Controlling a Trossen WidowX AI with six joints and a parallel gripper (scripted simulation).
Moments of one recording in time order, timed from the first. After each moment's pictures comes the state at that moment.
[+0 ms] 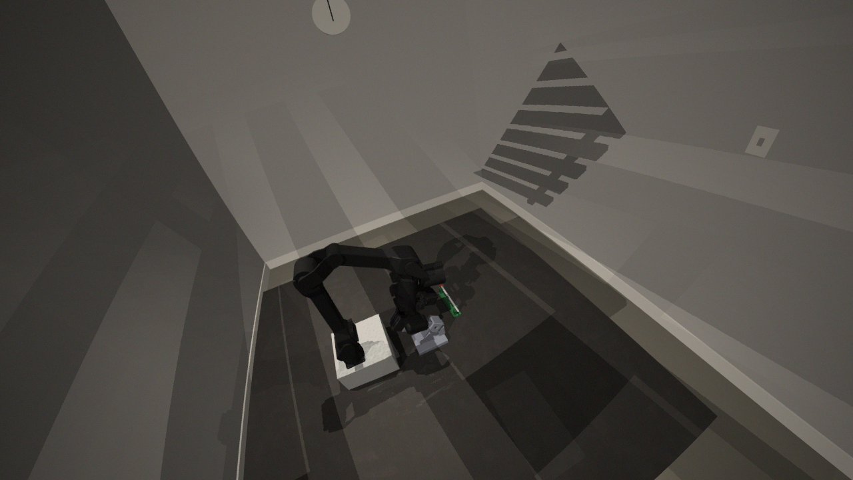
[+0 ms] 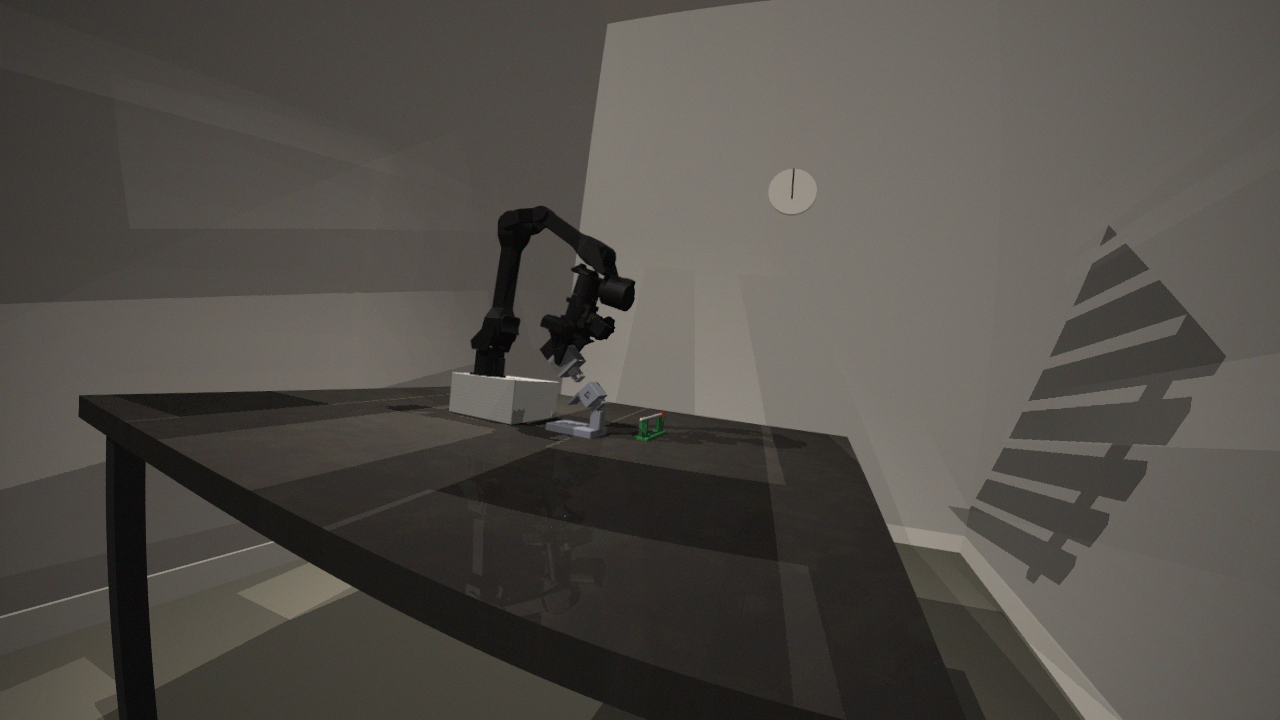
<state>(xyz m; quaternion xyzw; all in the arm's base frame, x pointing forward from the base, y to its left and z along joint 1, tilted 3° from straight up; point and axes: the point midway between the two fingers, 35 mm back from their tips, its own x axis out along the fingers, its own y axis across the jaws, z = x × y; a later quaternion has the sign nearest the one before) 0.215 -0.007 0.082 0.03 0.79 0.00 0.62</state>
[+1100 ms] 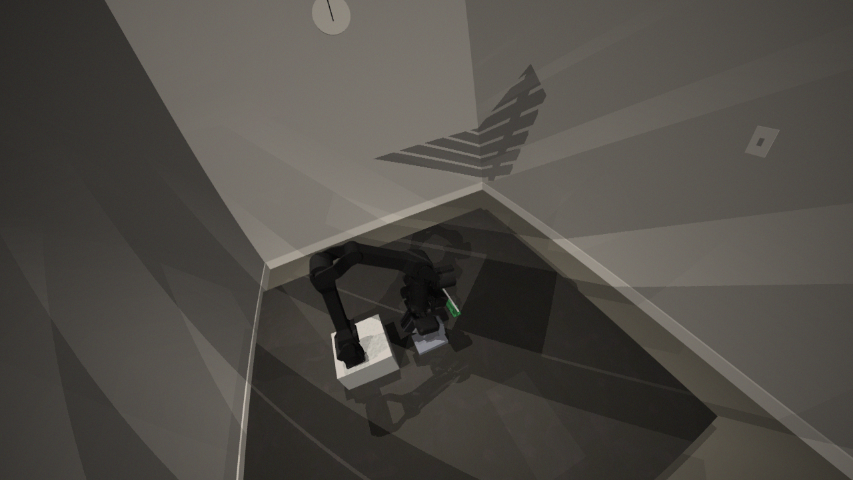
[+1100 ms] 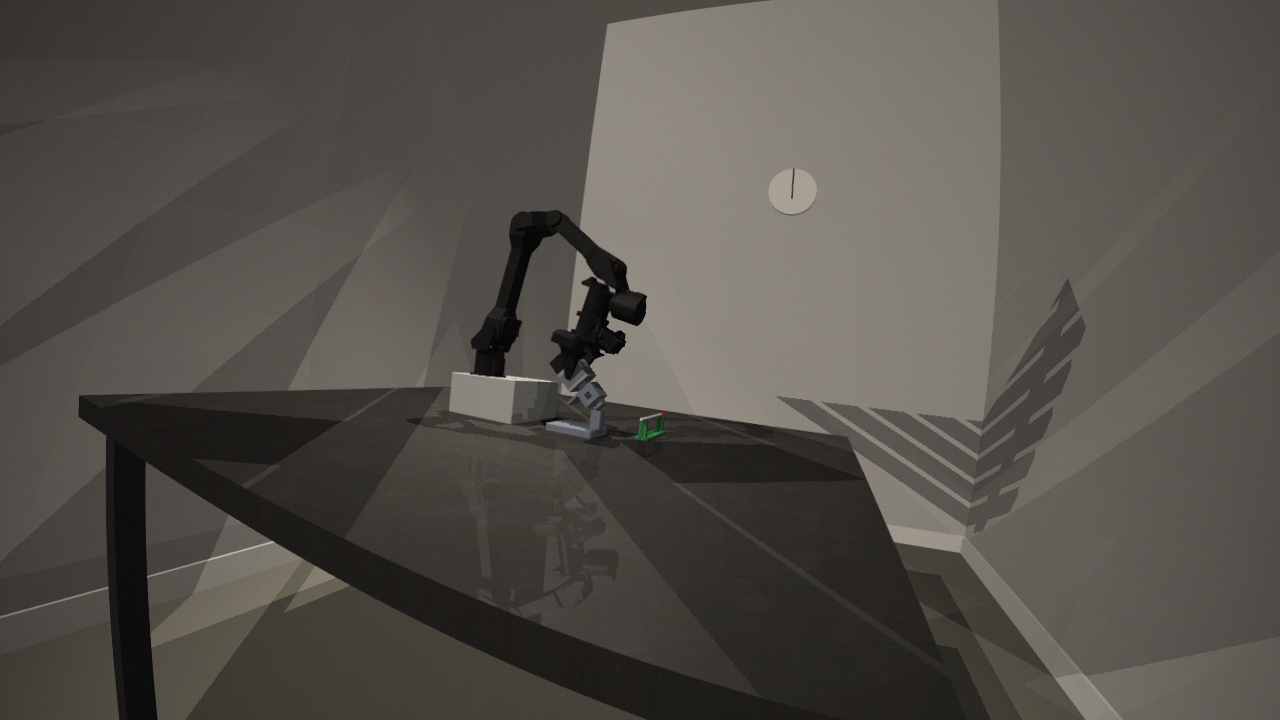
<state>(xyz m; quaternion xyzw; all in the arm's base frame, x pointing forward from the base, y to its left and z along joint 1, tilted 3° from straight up) 0.245 -0.007 0.054 0.03 0.78 0.00 0.62</state>
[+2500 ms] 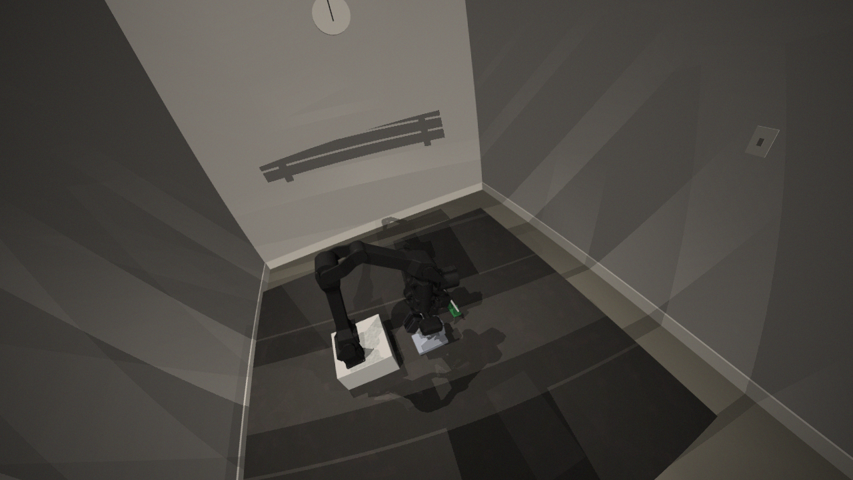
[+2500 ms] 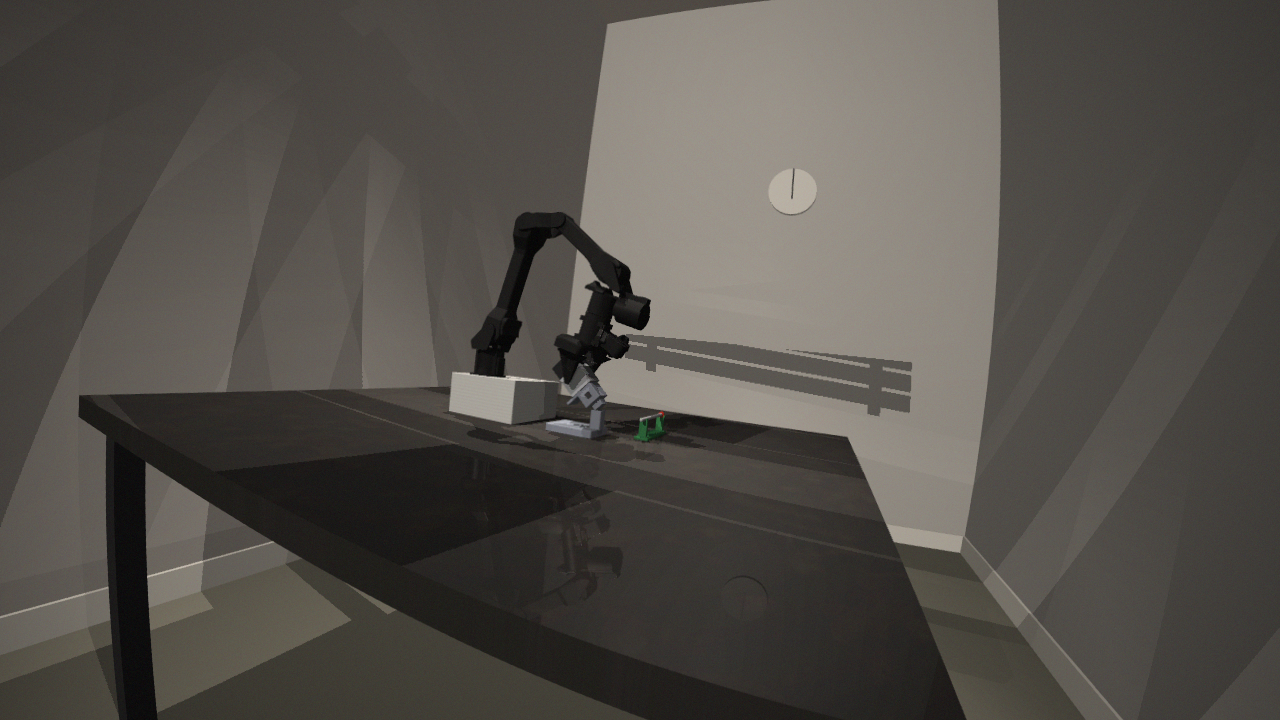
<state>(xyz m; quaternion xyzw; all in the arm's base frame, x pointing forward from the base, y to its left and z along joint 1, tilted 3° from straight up) 0.254 -0.007 0.045 0.03 0.79 0.00 0.62</state>
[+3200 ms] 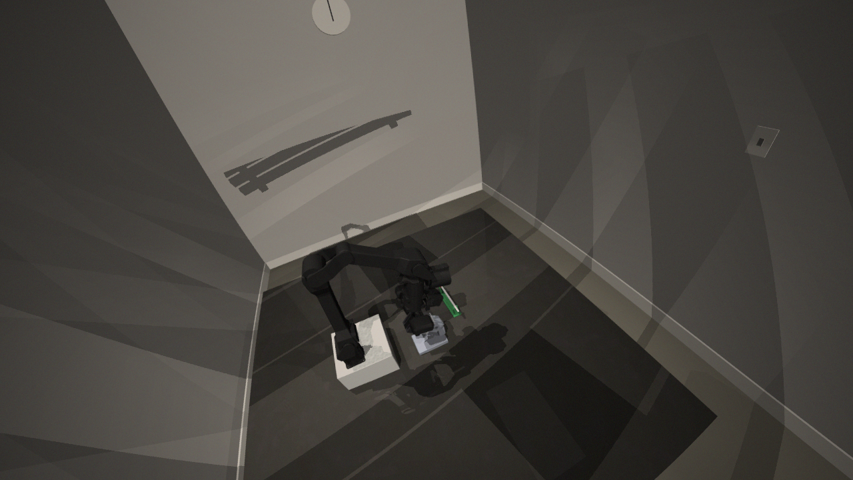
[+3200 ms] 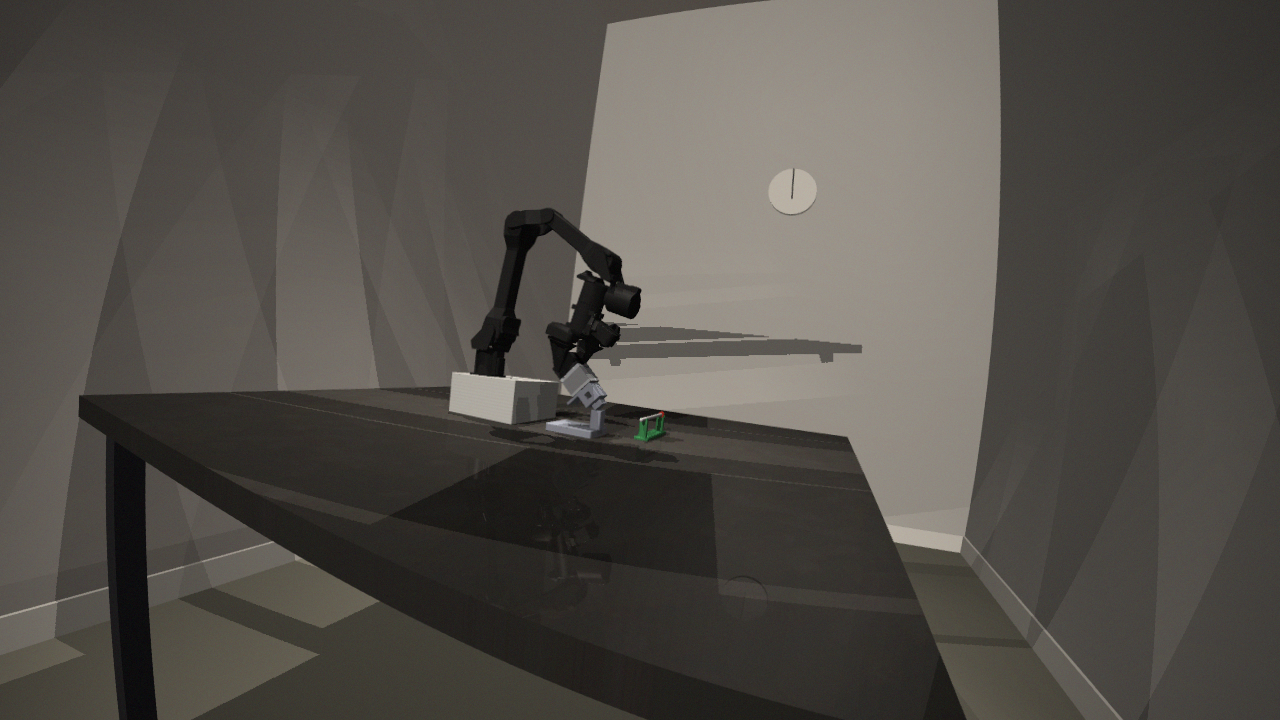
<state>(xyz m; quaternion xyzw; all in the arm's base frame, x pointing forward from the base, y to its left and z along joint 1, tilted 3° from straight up) 0.229 -0.007 0.067 0.03 0.79 0.00 0.61</state>
